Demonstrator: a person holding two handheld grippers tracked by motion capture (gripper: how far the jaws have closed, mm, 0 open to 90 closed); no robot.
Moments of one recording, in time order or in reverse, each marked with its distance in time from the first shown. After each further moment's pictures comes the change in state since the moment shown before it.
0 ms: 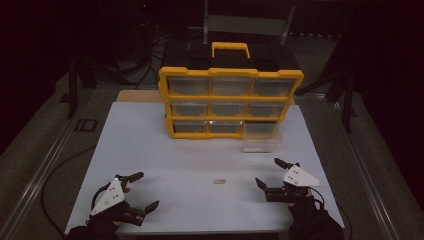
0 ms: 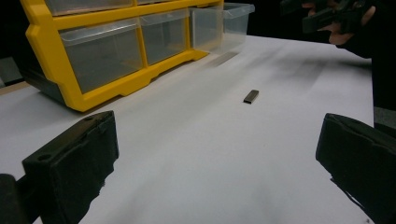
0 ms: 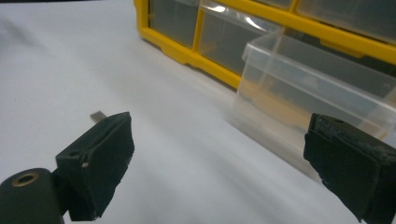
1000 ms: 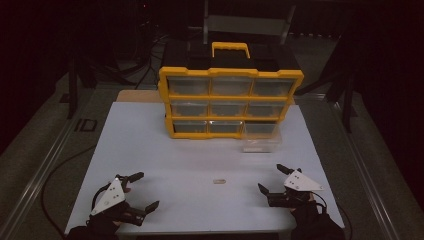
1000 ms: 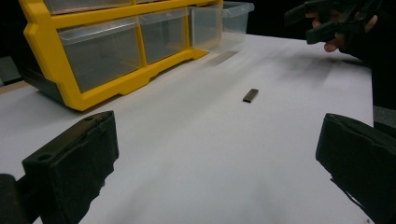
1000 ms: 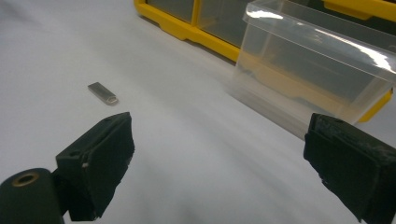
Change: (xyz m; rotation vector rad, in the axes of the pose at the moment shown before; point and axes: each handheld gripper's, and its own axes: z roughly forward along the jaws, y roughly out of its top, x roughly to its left) left arm 0.000 0.000 0.001 0.003 -0.002 0.000; right arm 0.001 -0.018 -0.005 0.047 0.000 0.009
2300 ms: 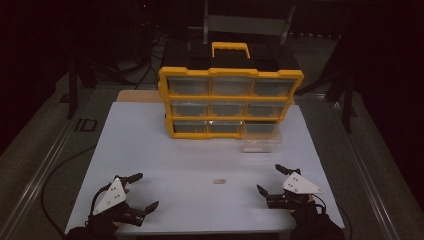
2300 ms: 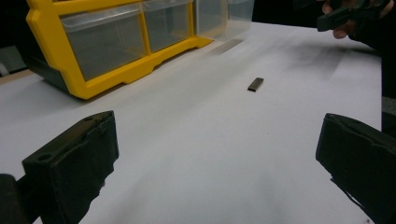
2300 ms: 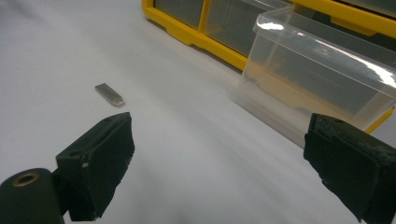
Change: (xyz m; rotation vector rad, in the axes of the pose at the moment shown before) left arm 0.000 -0.001 -0.001 0.057 0.022 0.004; right arm 0.005 0.001 -0.001 -0.020 0.006 -0.050
